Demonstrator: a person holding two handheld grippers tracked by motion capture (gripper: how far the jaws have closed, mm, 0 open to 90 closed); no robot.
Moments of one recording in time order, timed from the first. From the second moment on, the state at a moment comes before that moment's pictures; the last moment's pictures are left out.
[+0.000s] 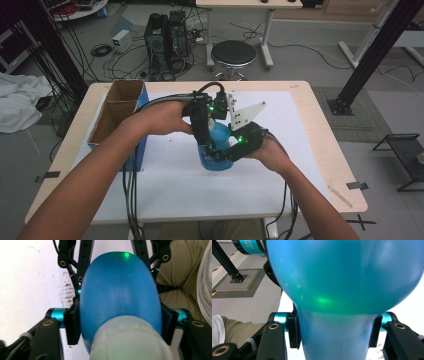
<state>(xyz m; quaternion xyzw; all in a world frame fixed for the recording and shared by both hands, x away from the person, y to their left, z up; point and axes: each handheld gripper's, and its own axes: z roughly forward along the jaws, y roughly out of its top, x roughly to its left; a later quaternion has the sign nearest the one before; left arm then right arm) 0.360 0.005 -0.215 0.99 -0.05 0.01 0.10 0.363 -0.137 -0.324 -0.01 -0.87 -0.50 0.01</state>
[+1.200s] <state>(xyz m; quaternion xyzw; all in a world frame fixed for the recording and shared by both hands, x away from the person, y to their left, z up) 0.357 0.018 -0.200 0.99 -0.03 0.02 0.11 0.351 -0.177 -0.323 -0.08 -0.91 -0.41 0.01</state>
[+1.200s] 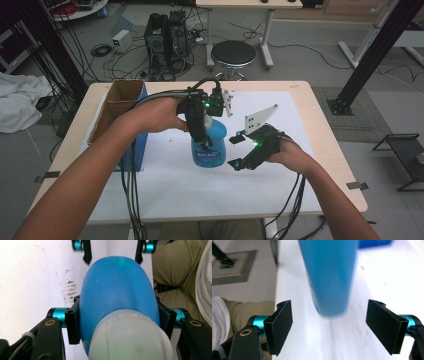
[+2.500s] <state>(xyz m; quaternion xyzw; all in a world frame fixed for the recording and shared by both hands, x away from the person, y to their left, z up) 0.386 0.093 -0.149 0.98 0.15 0.08 0.11 0.337 -0.301 -0.295 -0.22 -0.95 -0.20 -0.03</state>
